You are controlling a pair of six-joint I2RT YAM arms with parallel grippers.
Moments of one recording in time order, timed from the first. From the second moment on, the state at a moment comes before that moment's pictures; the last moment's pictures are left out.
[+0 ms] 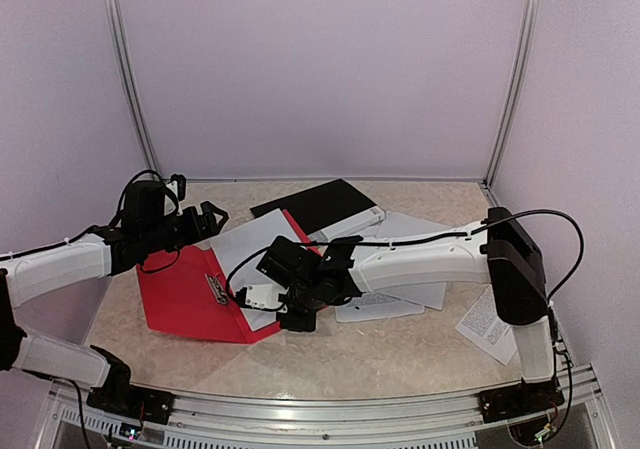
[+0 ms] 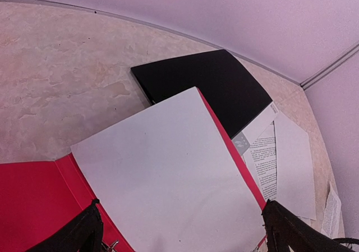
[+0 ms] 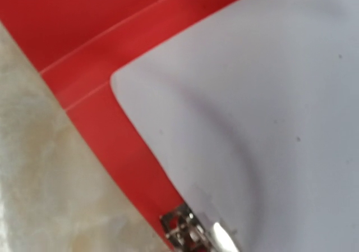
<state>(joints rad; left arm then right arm) -0.37 1.22 0.71 0.03 0.07 -0.54 1.21 2.14 1.68 -0.58 0.12 -0.42</state>
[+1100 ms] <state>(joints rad) -0.39 1.24 0.73 0.01 0.04 -0.54 1.21 2.11 1.69 -0.53 0.08 -0.41</state>
